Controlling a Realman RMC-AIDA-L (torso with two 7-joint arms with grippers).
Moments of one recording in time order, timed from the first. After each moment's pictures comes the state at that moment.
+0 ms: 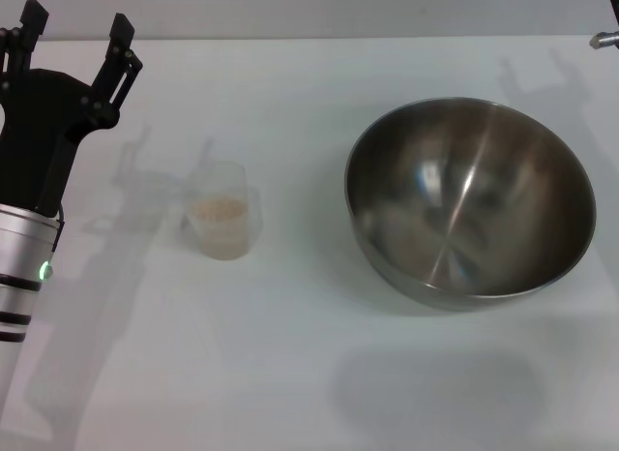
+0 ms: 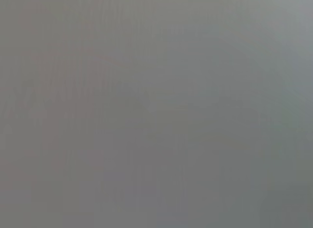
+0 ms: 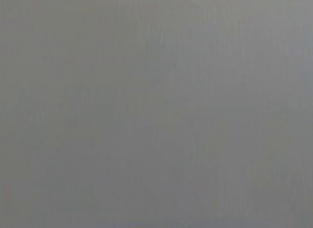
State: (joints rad) left arm -0.37 -2.08 -0.61 -0.37 2.18 1.50 -0.01; right arm 0.54 2.08 -1.88 -0.26 0.50 -1.34 0.07
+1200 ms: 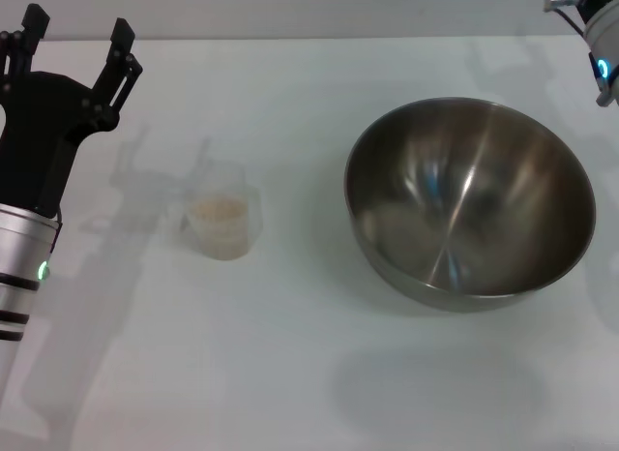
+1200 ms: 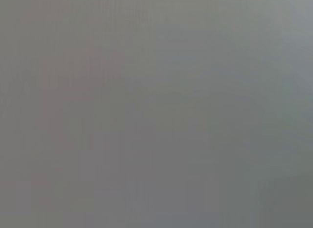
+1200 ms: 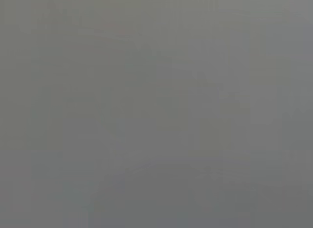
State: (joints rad) left arm -0.37 -2.08 -0.61 -0.36 2.18 1.48 -0.01; right arm 0.38 2.08 -1.80 -0.86 0.45 -0.65 -0.05
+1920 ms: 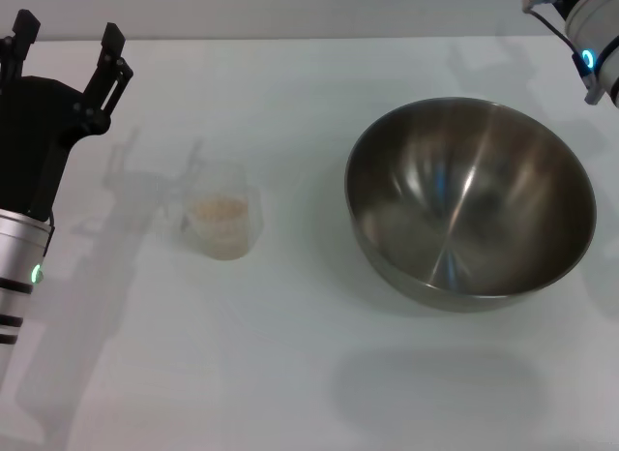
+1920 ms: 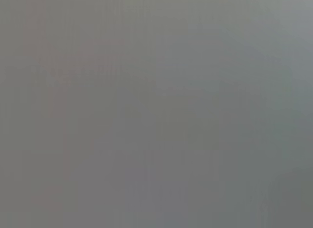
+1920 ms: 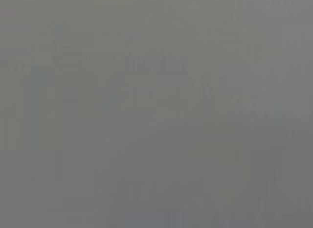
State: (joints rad) left arm -0.37 -2.08 -0.61 -0.35 2.18 1.48 -0.01; right arm 0.35 2.08 -1.77 -1.04 0.42 -0.35 -0.04
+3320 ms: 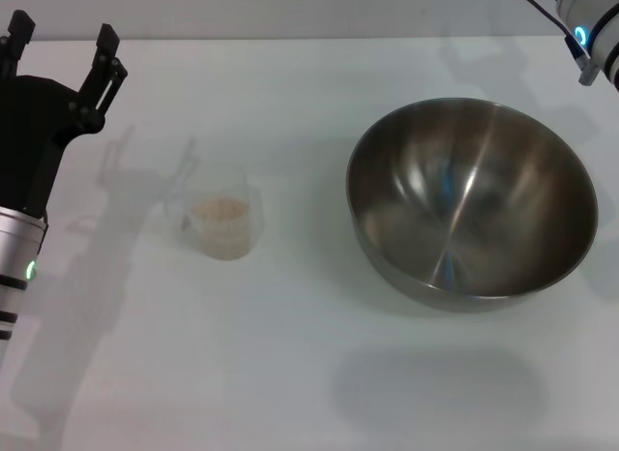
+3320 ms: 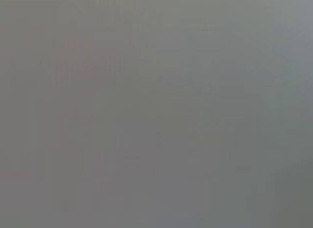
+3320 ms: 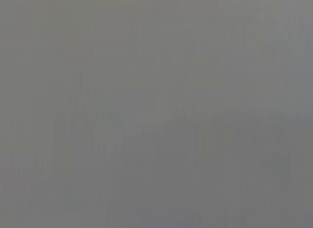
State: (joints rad) left arm -0.38 -2.08 -0.62 -0.33 2.18 1.47 -0.01; right arm 0.39 2.08 -1.73 -1.06 0.42 -0.25 -0.04
